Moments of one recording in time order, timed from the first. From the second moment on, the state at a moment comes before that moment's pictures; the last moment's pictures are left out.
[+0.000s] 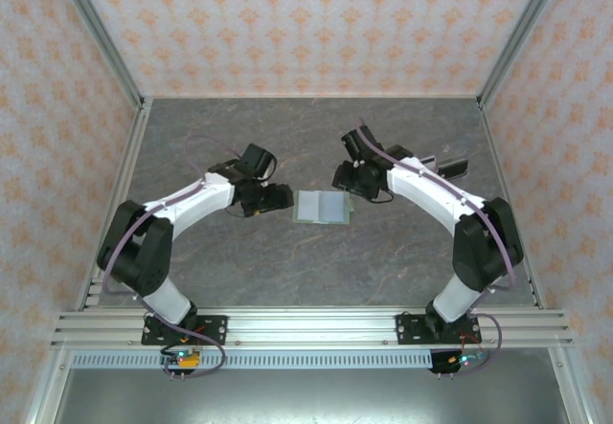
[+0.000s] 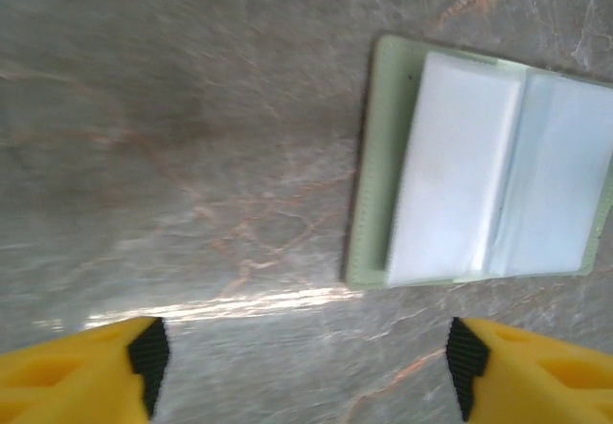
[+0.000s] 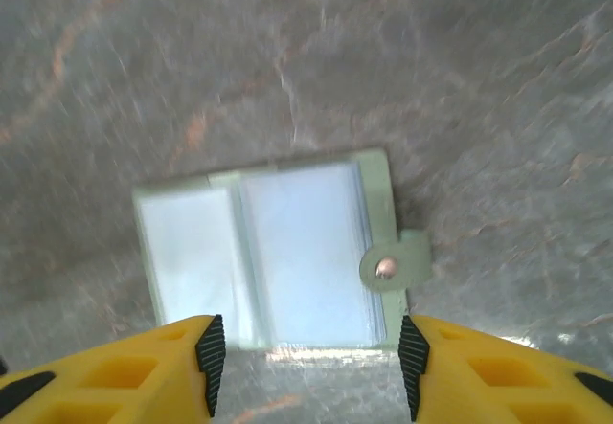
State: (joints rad) left arm -0.44 1.65 1.08 -0.61 0.19 -0.68; right arm 0.55 1.65 1.28 -0.75 -0.03 0.77
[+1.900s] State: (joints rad) left arm -0.37 1.83 1.22 -0.50 0.42 -0.71; right arm 0.58 1.76 1.20 -0.61 -0.12 0.74
